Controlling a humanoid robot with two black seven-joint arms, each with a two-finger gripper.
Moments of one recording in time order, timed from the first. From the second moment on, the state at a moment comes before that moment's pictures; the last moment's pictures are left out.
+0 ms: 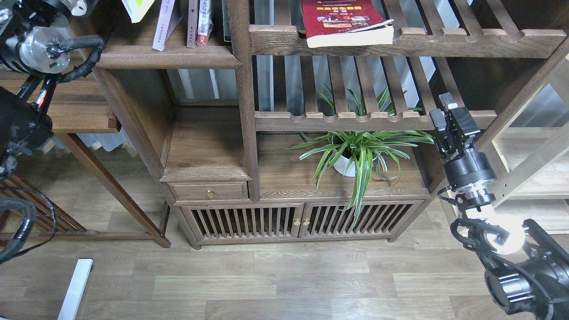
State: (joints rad) left arm -1.04 0.31 -1.12 -0.94 0.66 0.03 0.04; right arm 0.18 -0.37 1.23 1.12 0.38 0.58 0.06
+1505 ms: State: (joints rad) left arm -1.04 0.23 -1.04 -0.88 0.66 0.11 0.00; right arm 0.18 -0.38 1.28 1.12 0.39 0.58 0.06
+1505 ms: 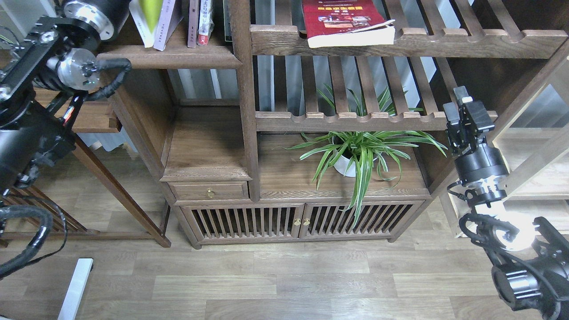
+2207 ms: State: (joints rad) left arm -1.07 0.25 -0.97 -0.87 0.63 0.13 -0.01; right arm 0.18 -0.40 1.29 1.12 0.39 0.58 0.06
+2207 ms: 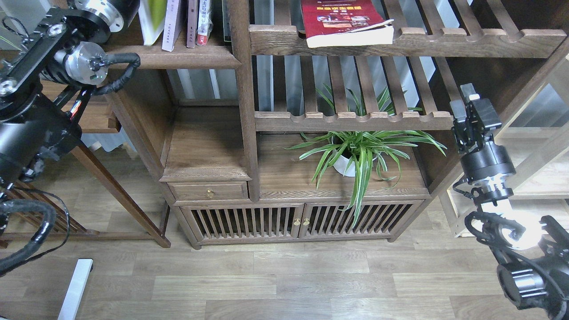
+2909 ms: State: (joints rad) left arm -1.16 0.24 -0.97 -0.88 0.63 0.15 -0.02; right arm 0.18 -0.40 1.29 1.12 0.39 0.58 0.06
